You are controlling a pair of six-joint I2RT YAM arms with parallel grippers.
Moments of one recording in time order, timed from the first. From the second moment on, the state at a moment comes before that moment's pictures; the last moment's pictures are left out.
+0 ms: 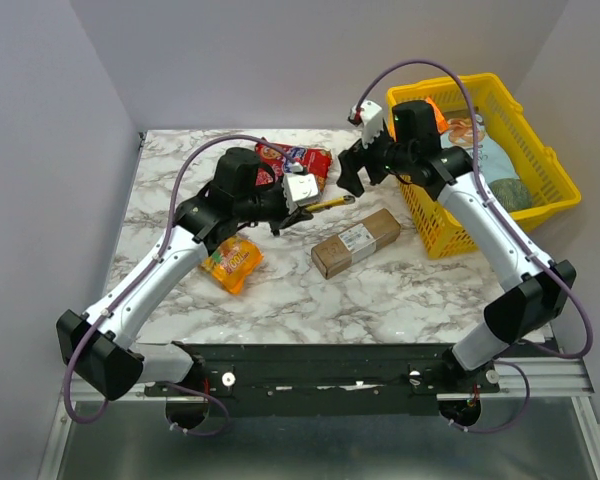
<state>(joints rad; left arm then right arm) -0.60 1.29 1.30 -0.50 0.60 0.50 0.46 1.61 1.68 -0.65 -0.32 -0.27</state>
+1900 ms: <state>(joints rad) -0.52 1.26 1.17 -0.29 0.90 0.37 0.48 1.42 1.72 -0.95 -0.86 -0.63</state>
